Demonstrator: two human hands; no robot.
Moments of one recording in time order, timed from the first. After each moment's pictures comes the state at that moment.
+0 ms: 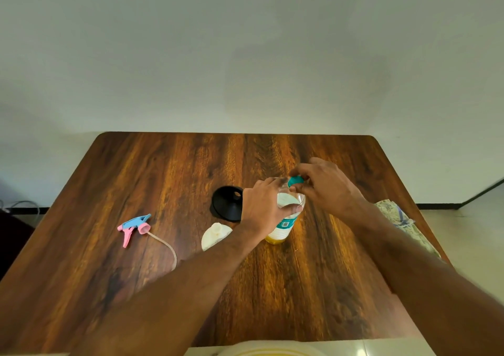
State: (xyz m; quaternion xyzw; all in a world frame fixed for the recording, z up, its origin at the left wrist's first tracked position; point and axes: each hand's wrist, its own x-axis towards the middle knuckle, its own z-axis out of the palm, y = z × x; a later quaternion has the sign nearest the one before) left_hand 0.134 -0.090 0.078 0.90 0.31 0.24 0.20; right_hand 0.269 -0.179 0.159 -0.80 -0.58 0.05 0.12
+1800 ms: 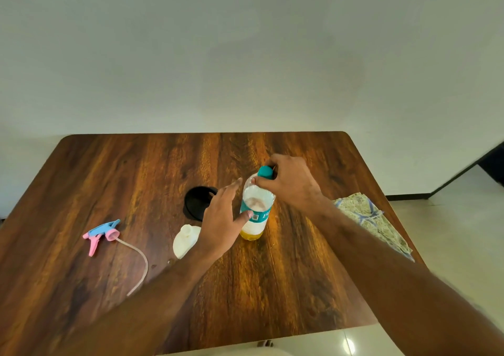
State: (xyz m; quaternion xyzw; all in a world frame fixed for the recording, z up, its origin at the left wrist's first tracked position) left_hand 0.101 -0.106 0.072 0.83 0.35 0.22 0.39; right_hand 0.268 -0.174 0.154 -0.83 -0.50 0.08 0.26
